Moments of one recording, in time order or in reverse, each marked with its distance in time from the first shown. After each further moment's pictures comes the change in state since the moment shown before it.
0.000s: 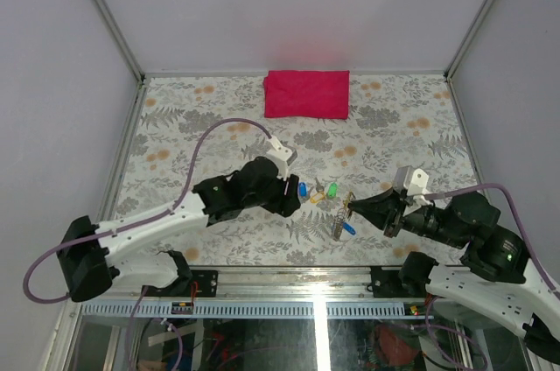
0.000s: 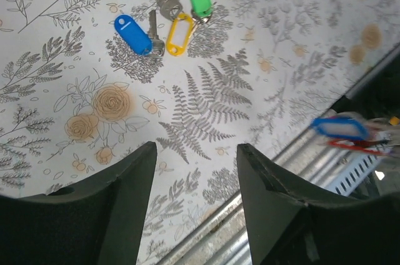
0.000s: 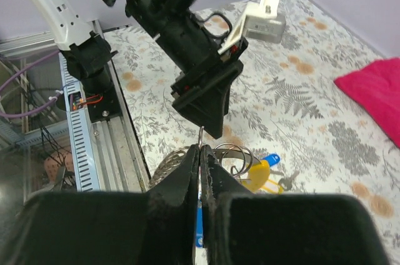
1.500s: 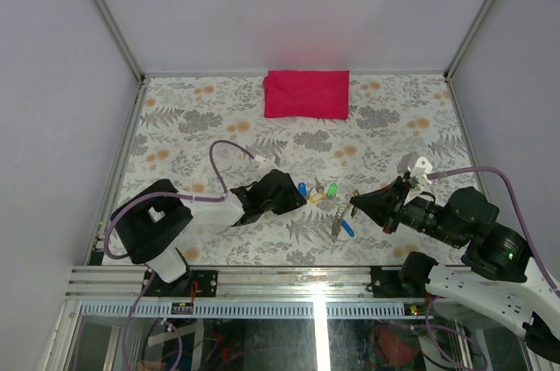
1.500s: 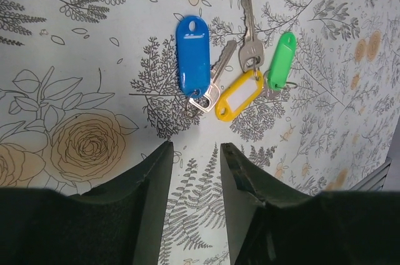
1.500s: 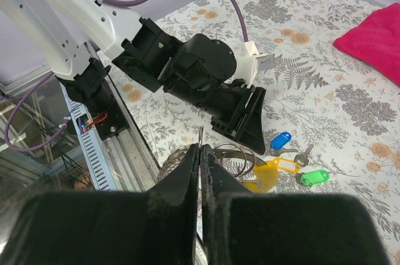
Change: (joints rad) left arm 0.080 0.448 -0.219 0.587 -0.101 -0.665; right arm 0.000 0.018 0.041 -0.070 0.147 0.203
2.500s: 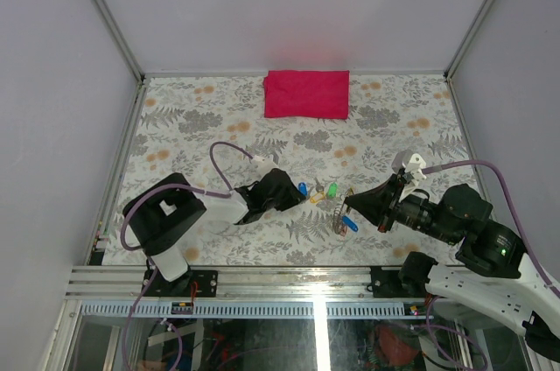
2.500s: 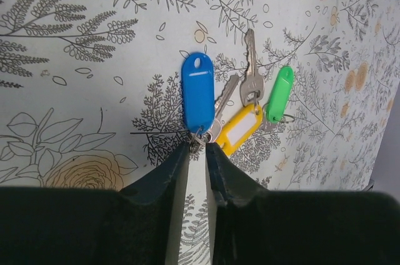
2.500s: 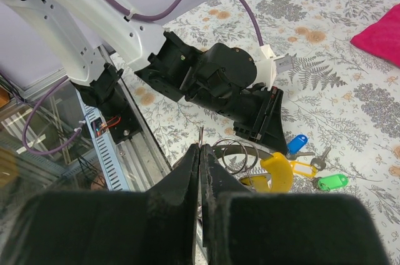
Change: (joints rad) left arm 0.024 0.093 -0.002 0.129 -0.025 -0.041; right arm 0.000 0.029 -0.011 0.043 -0.028 0.051
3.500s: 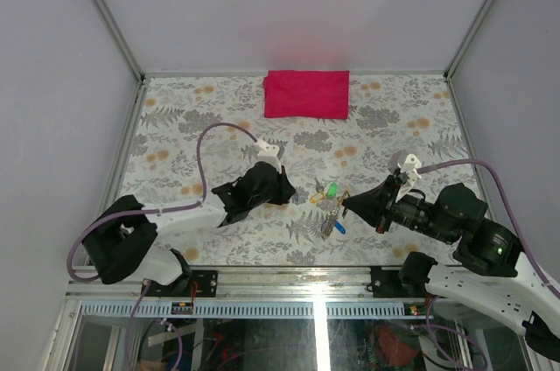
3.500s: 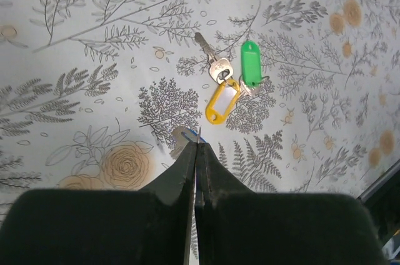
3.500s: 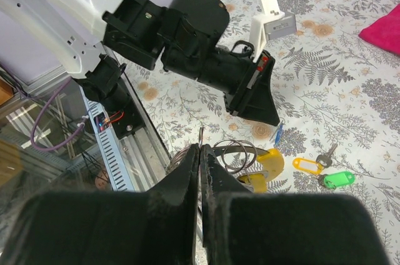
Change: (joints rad) left arm 0.003 -0.262 -0.015 -0.135 0.010 0.457; right arm 0.000 0.007 -0.013 0.002 -0.017 0.013
